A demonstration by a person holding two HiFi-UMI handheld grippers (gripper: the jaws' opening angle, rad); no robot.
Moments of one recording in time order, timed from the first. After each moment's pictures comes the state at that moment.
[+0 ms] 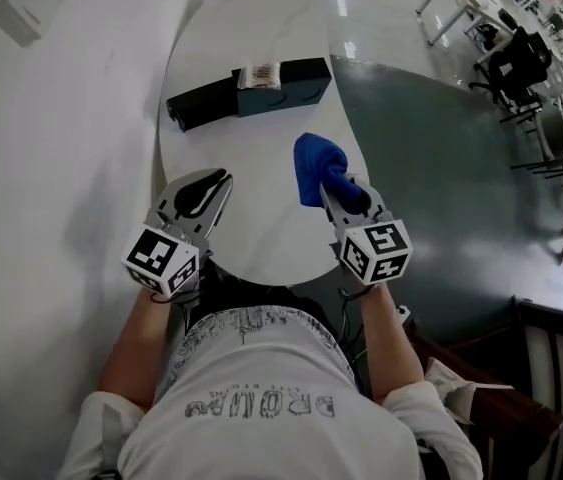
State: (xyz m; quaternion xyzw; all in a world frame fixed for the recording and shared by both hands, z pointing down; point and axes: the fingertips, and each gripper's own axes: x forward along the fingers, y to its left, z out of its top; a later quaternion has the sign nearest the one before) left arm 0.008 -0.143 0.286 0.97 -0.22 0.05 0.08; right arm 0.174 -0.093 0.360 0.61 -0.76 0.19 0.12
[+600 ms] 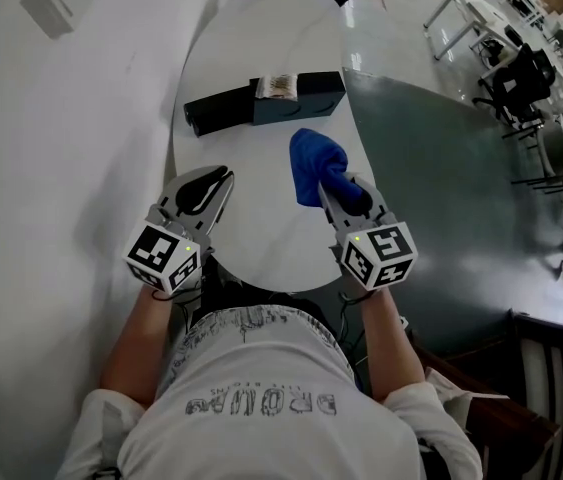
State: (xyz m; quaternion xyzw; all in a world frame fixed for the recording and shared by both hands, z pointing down) left arm -0.020 -0.163 0.269 0.97 -0.24 0.03 0.07; right arm 0.136 -0.117 0.318 0.59 -0.79 0.16 0.11
